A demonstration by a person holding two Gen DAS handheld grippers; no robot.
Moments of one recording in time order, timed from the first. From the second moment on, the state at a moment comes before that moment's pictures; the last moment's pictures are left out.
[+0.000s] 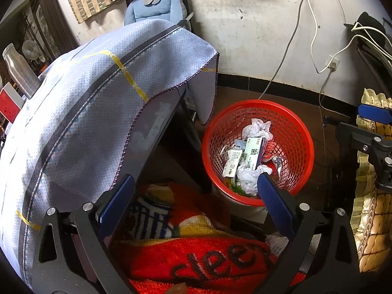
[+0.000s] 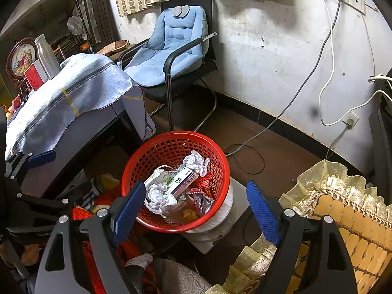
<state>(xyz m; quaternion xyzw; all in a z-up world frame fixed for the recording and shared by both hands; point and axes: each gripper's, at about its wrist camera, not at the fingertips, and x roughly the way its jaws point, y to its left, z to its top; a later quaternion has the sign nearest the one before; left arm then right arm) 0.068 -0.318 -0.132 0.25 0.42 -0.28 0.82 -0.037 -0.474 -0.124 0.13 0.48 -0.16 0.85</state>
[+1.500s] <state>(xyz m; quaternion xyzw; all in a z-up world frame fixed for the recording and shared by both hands) 0.062 -0.324 -0.138 0.26 0.43 -0.30 0.81 -0.039 -0.475 -0.127 0.14 0.48 -0.16 0.85</state>
